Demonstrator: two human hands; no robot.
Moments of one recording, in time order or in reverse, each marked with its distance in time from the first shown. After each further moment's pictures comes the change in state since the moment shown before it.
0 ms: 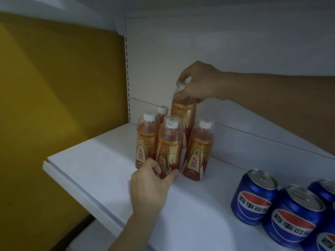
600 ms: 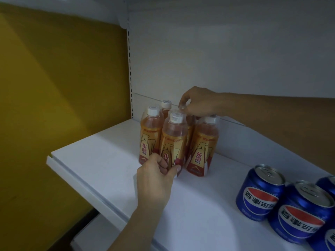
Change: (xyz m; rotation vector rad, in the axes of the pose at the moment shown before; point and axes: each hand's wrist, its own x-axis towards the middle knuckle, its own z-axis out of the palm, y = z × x) left_hand 0.003 -0.005 0.004 -0.061 -0.042 0.021; right_hand 0.002 0.030 0.047 -0.113 -0.219 0.058
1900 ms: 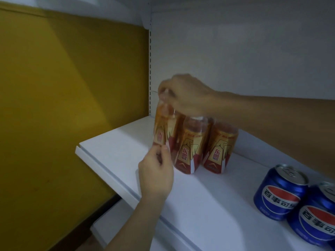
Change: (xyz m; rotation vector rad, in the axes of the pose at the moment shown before) left_hand 0.001 0.001 -0.042 -0.103 0.108 -0.042; right_hand -0.020 -0.085 0.023 -0.178 0.202 -0.517
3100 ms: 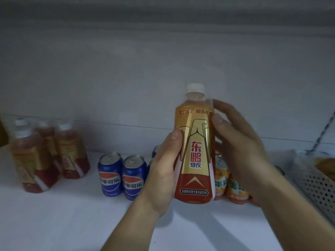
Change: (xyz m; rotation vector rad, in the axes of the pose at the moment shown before) left_hand -0.241 0.231 0.141 -0.909 -1.233 -0.141; right_hand -0.451 0.060 -0.122 0.929 0.876 0.599
